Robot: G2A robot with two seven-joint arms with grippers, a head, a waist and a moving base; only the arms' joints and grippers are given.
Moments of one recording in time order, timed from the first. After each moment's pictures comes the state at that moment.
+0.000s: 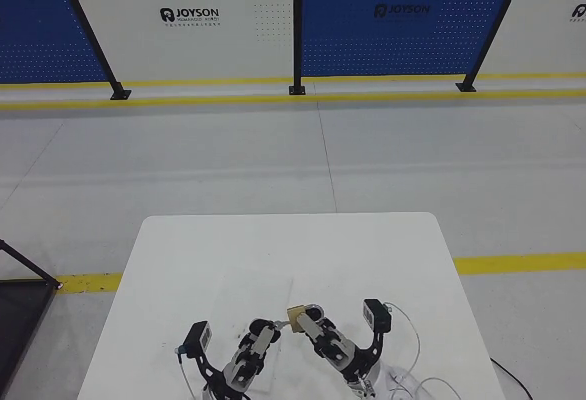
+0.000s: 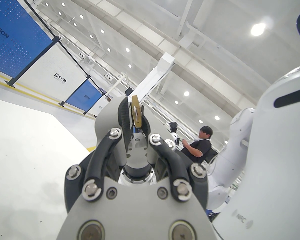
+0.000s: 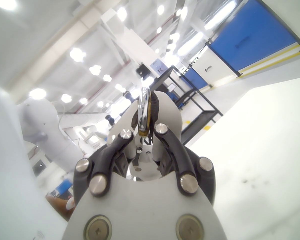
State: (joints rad) left arm 1.84 -1.15 -0.99 -1.52 0.84 -1.01 0.81; right arm -1.69 -1.26 0.95 -1.52 -0.49 -1.01 -0.20
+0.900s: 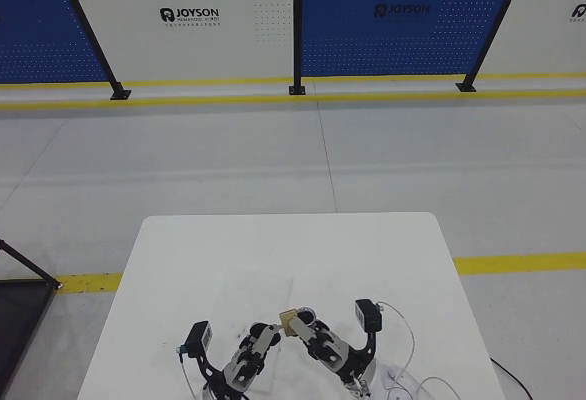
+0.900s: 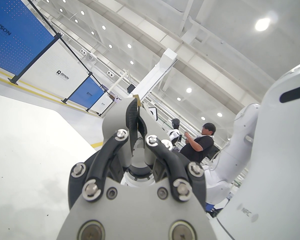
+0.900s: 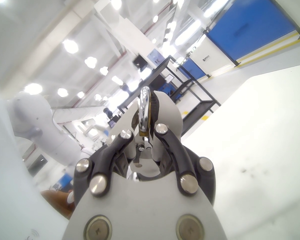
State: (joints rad) left arm 1.83 -1.15 -1.00 -1.50 0.87 -1.01 0.81; right arm -1.69 -1.25 0.94 -1.53 -0.48 -0.97 -0.14
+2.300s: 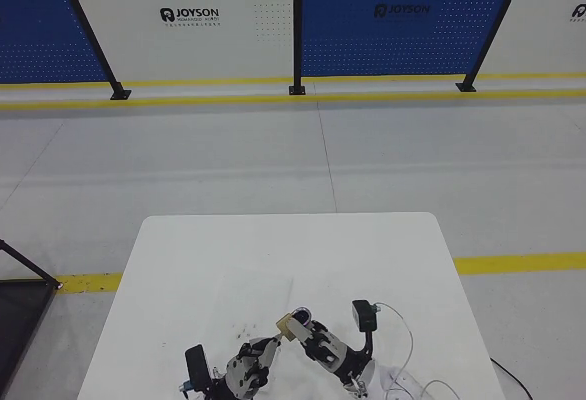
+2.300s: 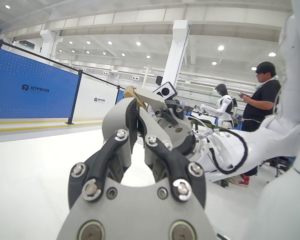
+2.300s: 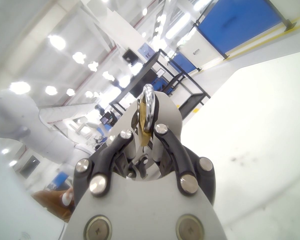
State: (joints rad) left arm 1.76 -1.15 -0.93 -1.36 1.43 -0.54 1.28; right arm -1.71 -1.25 0.94 -1.55 -0.49 -0.89 -0.11
